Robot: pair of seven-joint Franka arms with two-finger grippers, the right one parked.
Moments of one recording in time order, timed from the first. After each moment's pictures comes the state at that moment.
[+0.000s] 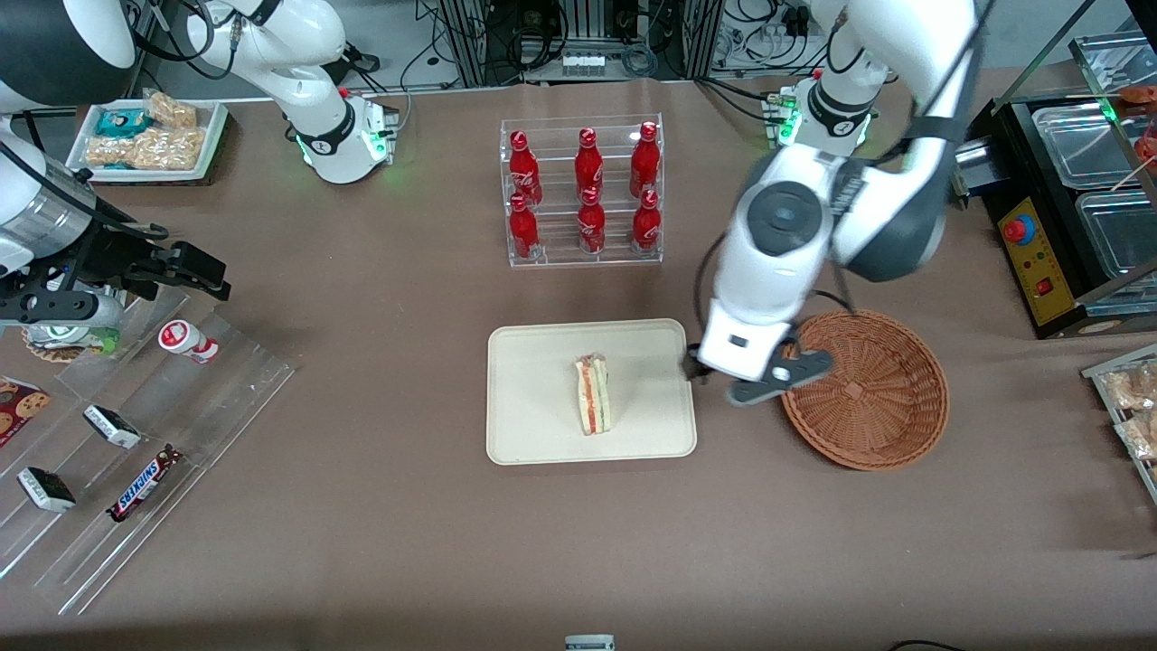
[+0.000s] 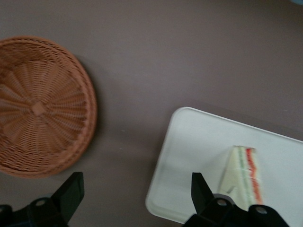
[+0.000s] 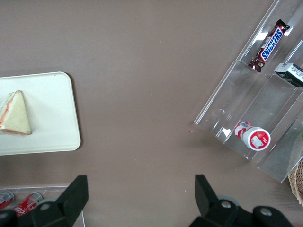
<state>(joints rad) -0.44 0.34 -0.02 -1.58 0.09 1.94 -0.81</state>
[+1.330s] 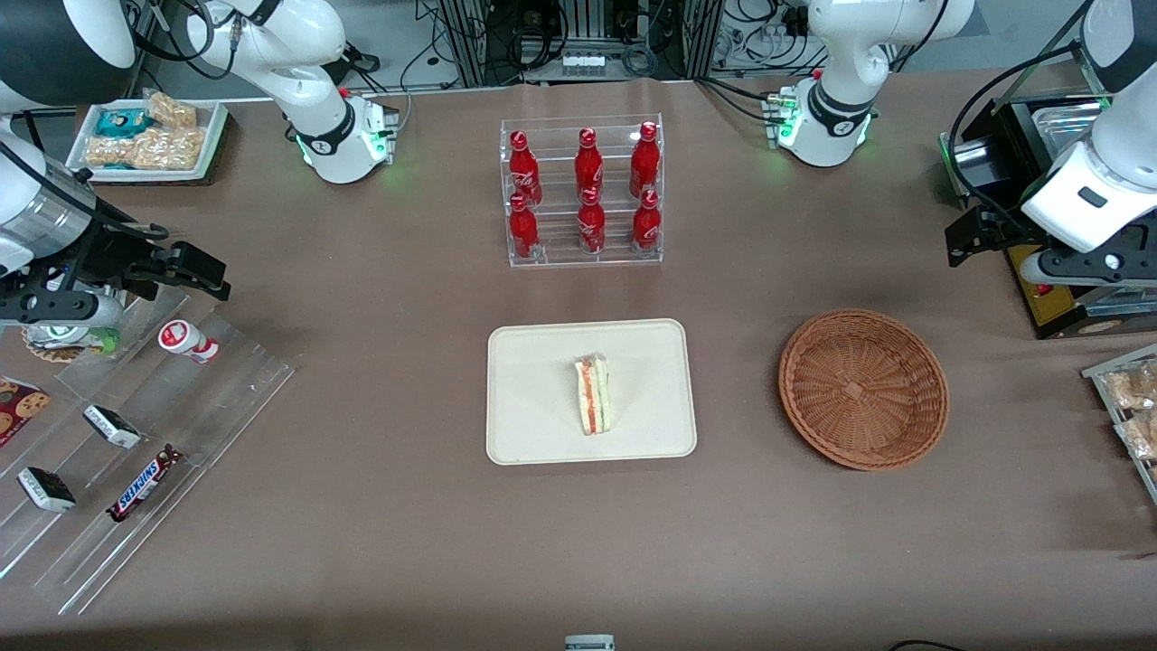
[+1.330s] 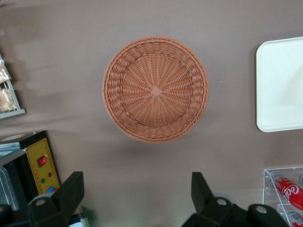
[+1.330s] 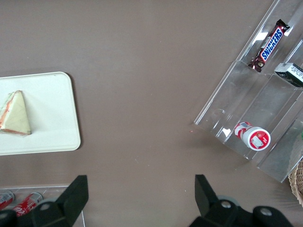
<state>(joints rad) -0.06 -0.06 -0.01 -1.71 0.05 1.61 0.01</state>
